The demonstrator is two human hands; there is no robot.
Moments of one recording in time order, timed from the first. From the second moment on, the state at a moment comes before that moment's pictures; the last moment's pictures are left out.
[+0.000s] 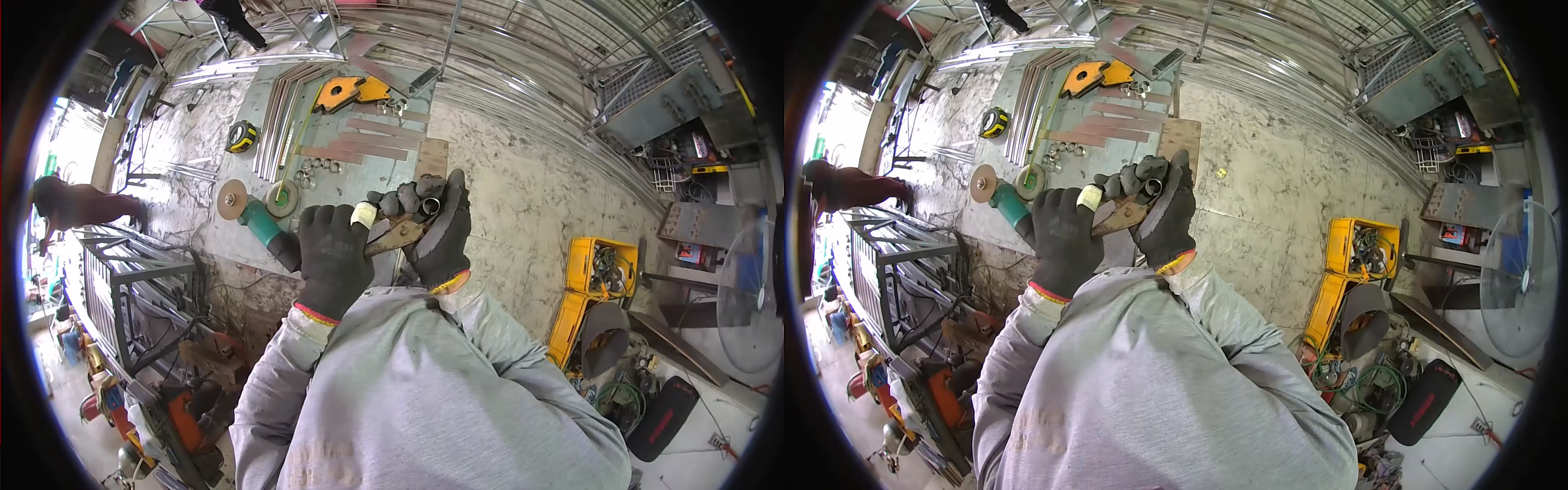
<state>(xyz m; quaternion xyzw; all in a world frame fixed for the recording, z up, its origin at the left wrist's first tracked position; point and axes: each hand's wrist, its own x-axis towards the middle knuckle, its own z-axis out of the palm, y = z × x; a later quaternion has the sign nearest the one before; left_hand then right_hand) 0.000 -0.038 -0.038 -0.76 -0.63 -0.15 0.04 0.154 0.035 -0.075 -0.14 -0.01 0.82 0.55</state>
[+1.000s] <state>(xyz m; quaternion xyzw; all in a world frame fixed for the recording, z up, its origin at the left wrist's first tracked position) -0.018 -0.039 -0.021 -0.76 -0.65 -0.07 0.02 0.221 0.052 -0.072 -0.33 -0.39 0.78 0.36</state>
